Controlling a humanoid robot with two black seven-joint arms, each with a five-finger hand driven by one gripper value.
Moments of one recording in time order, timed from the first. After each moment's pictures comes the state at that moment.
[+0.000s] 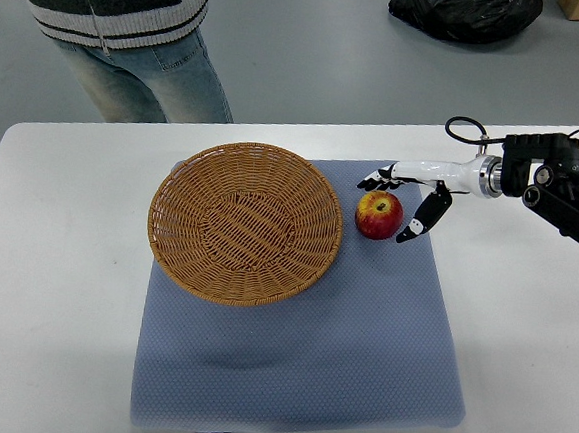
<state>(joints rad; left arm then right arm) -0.05 0.00 -0.08 -0.17 0.08 0.01 0.13 1.04 -0.41 0.19 0.74 -1.31 0.41 0.36</state>
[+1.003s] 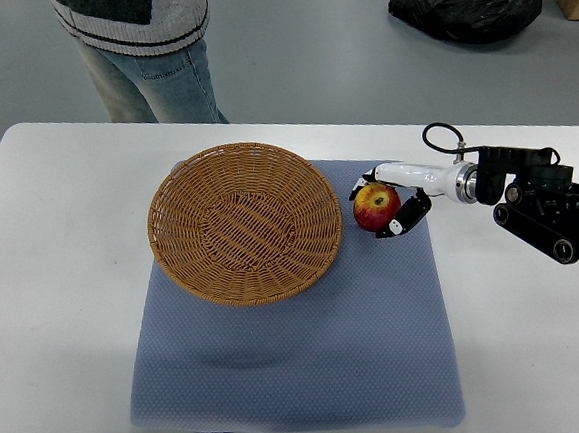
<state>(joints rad) -0.05 0.00 -0.08 -0.17 0.08 0.01 0.13 1.07 -0.34 0.08 0.71 -1.32 0.22 0.36</state>
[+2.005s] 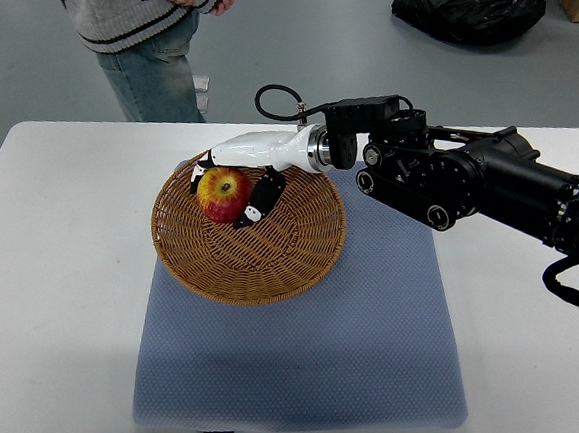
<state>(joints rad) -0.05 0.00 -0.08 -0.17 0.08 0.01 0.13 1.30 0.00 0.00 0.69 -1.32 0.24 0.42</state>
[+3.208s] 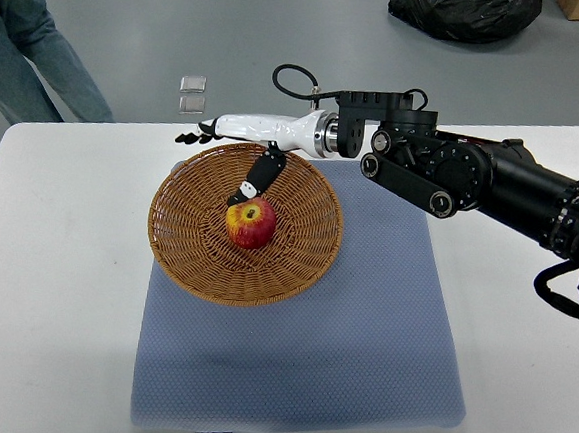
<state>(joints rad) -0.05 0.00 -0.08 -0.17 0.08 0.01 0.13 1.26 -0.01 0.20 0.66 -1.12 0.29 0.39</state>
